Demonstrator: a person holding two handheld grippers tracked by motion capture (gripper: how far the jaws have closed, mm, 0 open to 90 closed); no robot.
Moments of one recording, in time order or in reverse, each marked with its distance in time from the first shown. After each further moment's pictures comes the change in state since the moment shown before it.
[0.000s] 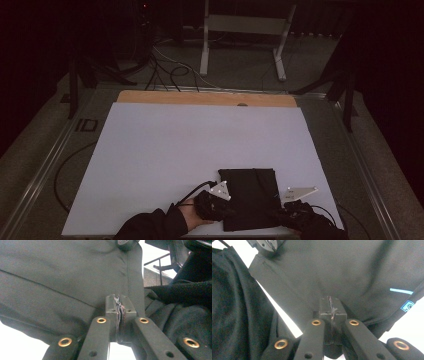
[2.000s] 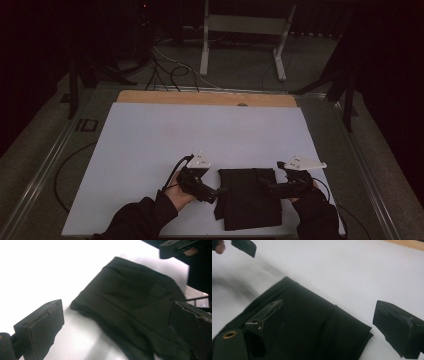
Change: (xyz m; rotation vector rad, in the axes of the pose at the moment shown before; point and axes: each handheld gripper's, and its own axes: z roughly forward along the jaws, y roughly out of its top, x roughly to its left) left arm 0.035 0.009 -0.059 -0.209 0.306 -0.170; right arm -0.031 0.062 -0.012 -0.306 -0.232 0.021
